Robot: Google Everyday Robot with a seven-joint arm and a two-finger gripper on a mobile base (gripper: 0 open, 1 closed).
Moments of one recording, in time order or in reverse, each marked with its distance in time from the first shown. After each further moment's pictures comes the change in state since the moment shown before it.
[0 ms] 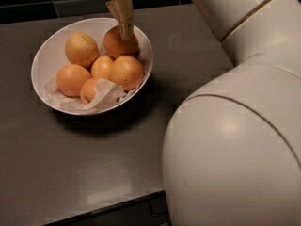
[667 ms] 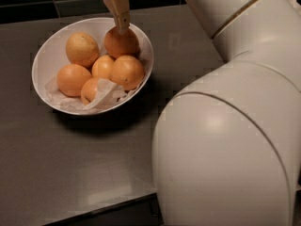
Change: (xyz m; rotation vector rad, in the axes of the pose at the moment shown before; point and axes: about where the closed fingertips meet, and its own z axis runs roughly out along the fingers) arm 0.004 -0.018 -0.005 0.027 0.045 -0.005
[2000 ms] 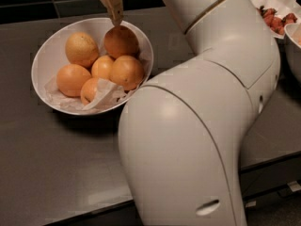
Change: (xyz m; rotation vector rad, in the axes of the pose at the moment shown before) arm -0.001 -0.029 0.007 -0.011 0.042 -0.070
